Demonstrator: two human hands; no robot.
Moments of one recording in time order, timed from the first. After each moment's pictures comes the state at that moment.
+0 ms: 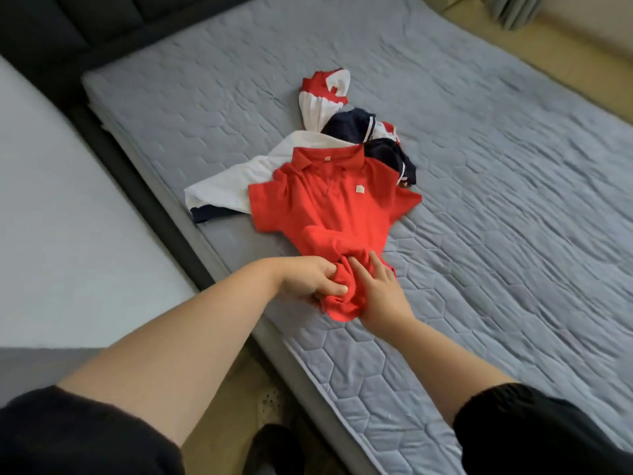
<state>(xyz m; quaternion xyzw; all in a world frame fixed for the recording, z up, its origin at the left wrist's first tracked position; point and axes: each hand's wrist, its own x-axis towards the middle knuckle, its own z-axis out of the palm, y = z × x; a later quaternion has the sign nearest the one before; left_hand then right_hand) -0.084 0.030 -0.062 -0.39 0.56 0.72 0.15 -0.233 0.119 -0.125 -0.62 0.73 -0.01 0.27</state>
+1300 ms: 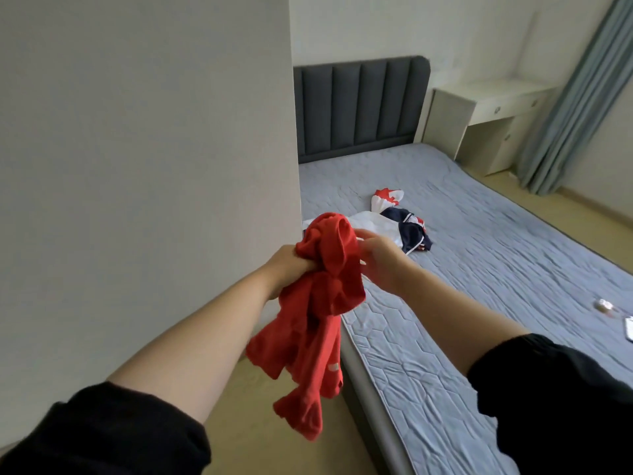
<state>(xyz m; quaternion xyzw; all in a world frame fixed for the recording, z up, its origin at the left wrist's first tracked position) 0.064 0.521 0.253 -0.58 0.50 0.54 -0.35 -0.118 0.494 0.254 -0.43 0.44 -0.39 0.68</state>
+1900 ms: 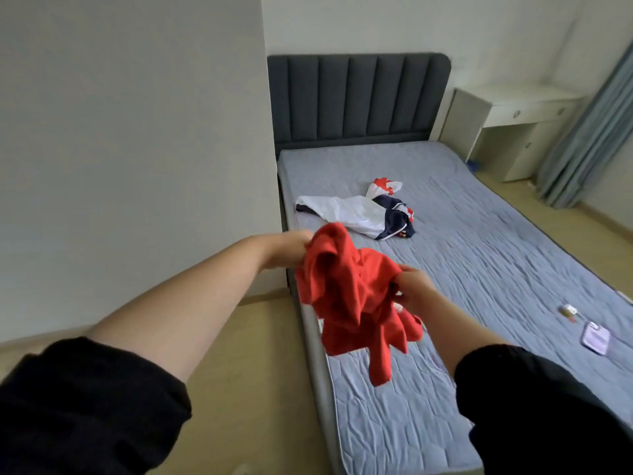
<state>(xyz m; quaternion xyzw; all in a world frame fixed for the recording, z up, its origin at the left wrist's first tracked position) -0.145 0.657 0.280 -0.55 0.65 0.50 -0.15 -0.380 0.614 0.191 -0.42 0.63 -0.32 0.57</state>
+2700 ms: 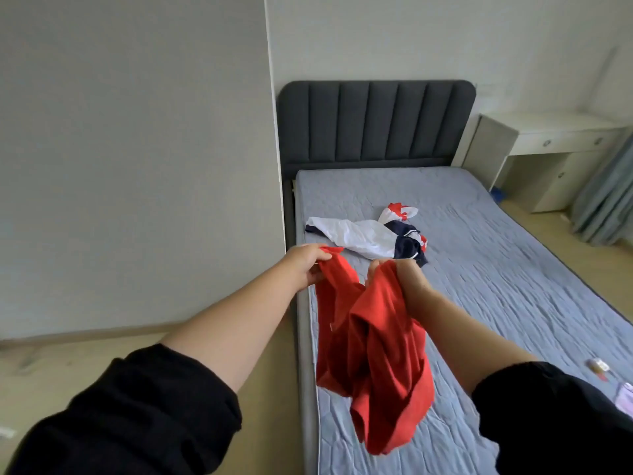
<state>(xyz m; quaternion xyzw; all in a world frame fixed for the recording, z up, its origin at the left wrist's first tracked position) -0.223 0.585 0.264 -0.59 0.23 0.58 -0.51 -0.404 0.551 0.245 -0.42 0.40 -0.31 0.75</state>
